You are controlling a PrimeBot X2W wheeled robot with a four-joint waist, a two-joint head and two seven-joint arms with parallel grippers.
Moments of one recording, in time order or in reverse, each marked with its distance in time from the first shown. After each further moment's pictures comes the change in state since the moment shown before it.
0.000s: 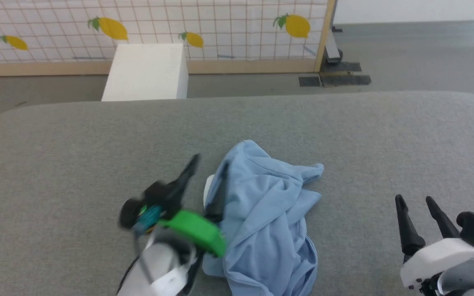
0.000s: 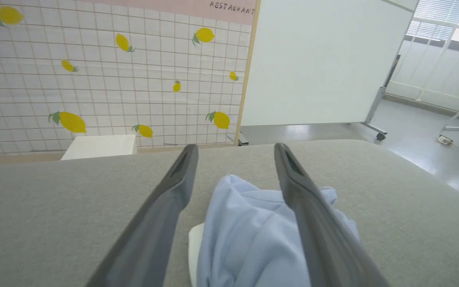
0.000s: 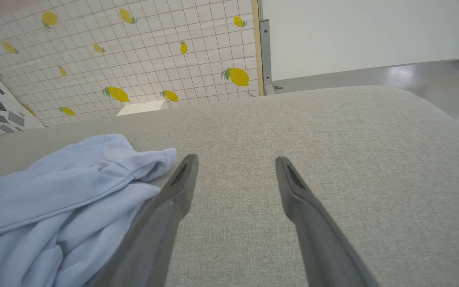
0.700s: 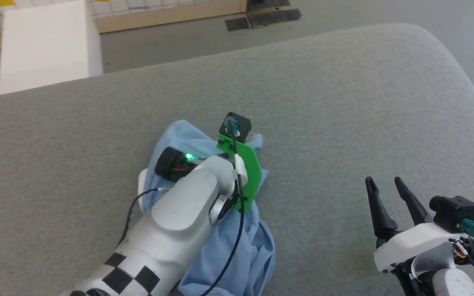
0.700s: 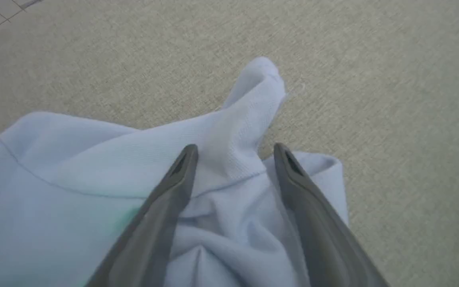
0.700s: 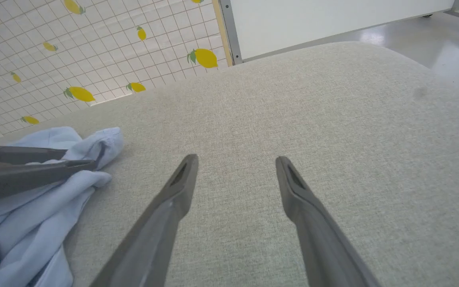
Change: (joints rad) left arm -0.572 -0.006 -0.509 0.513 -0.286 0.170 0.613; right arm -0.106 0.001 0.113 0.114 0.066 0.000 -0.105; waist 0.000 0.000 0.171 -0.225
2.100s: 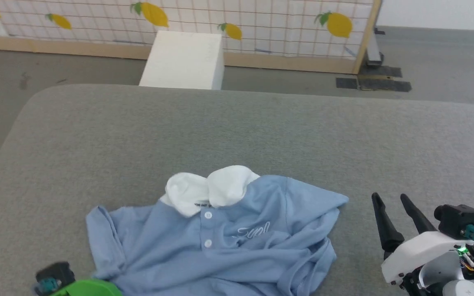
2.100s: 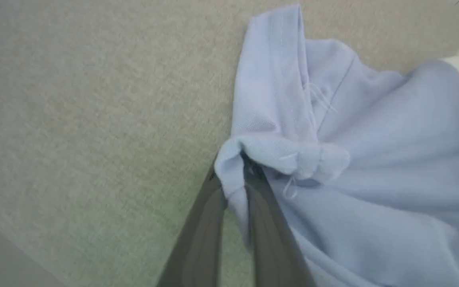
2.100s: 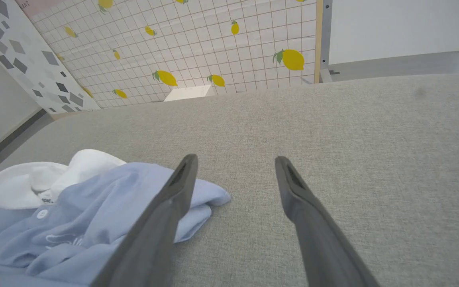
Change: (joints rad) left arm 0.849 0.396 0.408 -0.617 -0.383 0.453 -0.405; right arm 0.052 0.000 -0.038 -0.031 0.003 0.000 0.101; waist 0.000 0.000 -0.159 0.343
